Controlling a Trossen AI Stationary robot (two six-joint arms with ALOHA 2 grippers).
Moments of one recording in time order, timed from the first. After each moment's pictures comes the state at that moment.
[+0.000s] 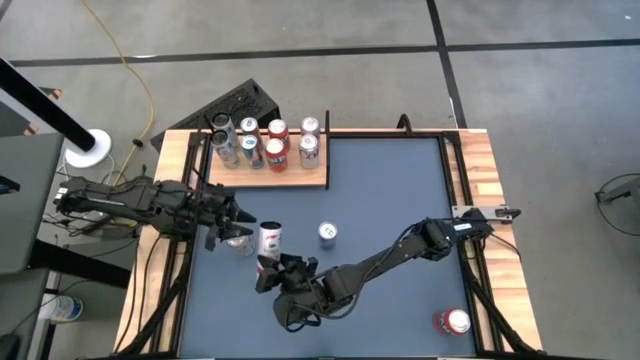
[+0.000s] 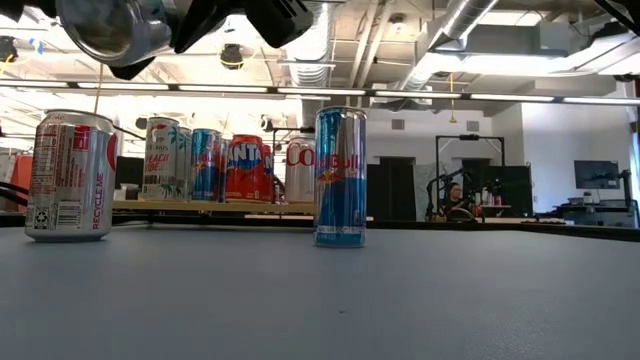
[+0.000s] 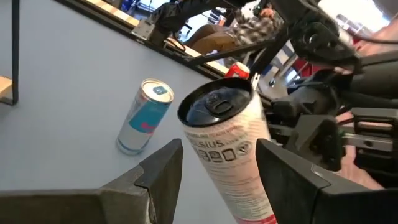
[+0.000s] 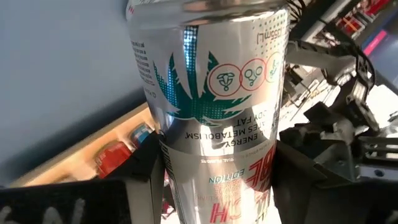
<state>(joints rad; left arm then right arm) -0.13 0.52 0.49 -0.10 0.04 -0.54 0.45 2.43 2.30 -0.53 1.04 -1.67</state>
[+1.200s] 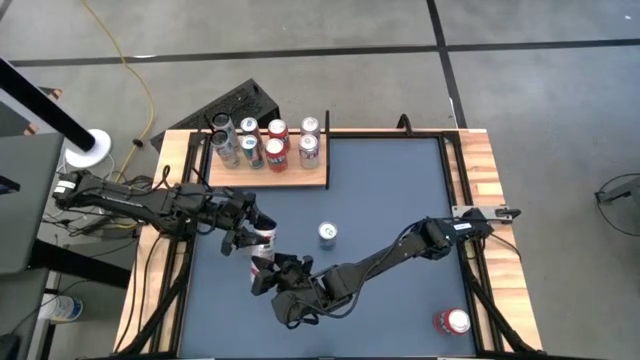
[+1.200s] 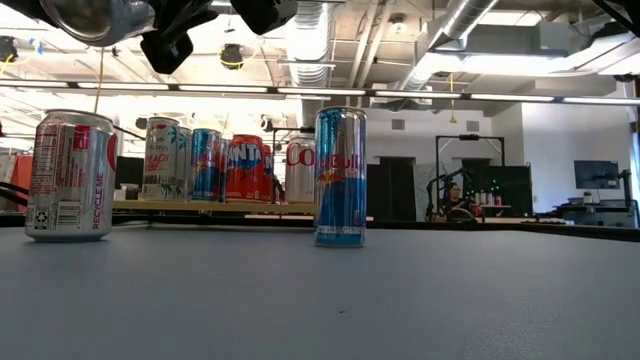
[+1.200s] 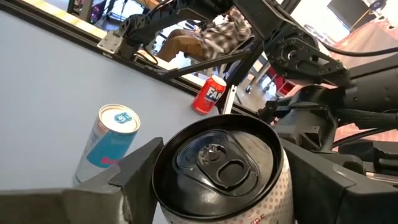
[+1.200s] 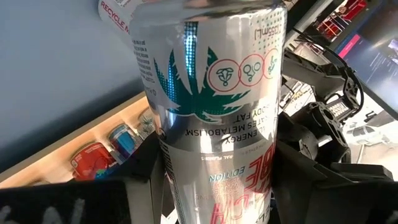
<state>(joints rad) -0.13 0.78 0.49 0.25 0.13 -0.54 0.43 2.43 2.30 -0.41 1.02 -1.79</state>
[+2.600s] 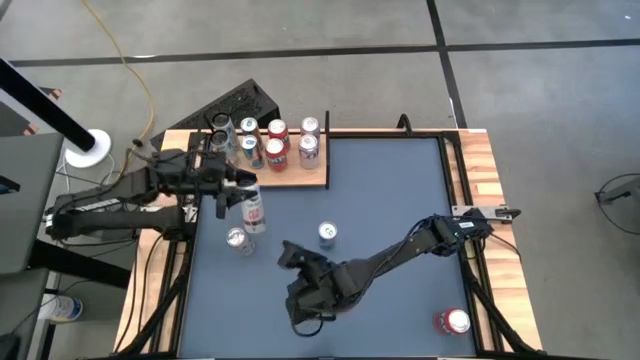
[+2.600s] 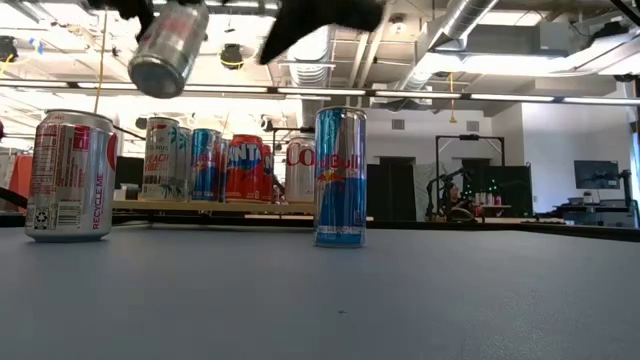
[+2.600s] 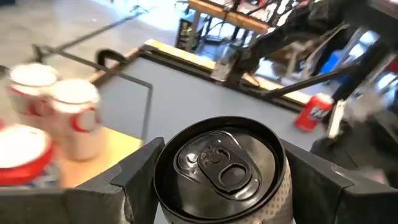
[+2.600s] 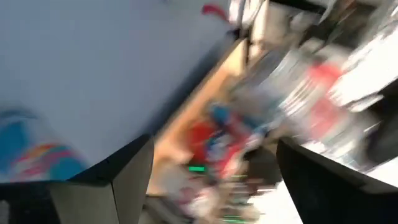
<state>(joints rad) 0.26 0.61 0.73 -0.30 0.10 -0.26 0.44 2.34 2.30 -1.06 1.03 -0.85</state>
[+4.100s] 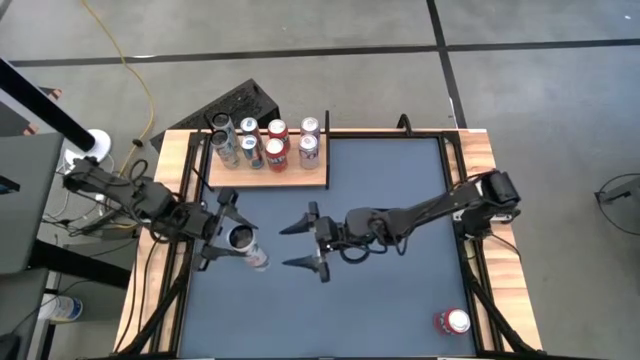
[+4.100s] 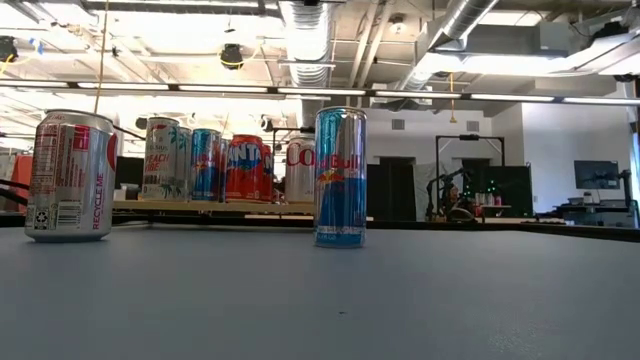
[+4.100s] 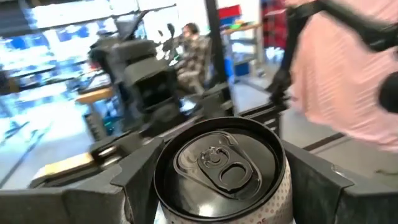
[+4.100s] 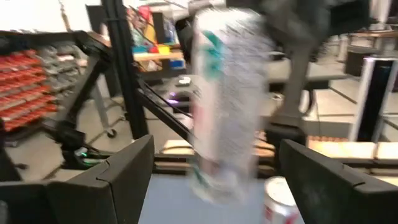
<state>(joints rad) -0.40 0.74 0.76 0.05 -0.12 0.19 0.24 1.78 1.27 0.55 0.05 0.10</state>
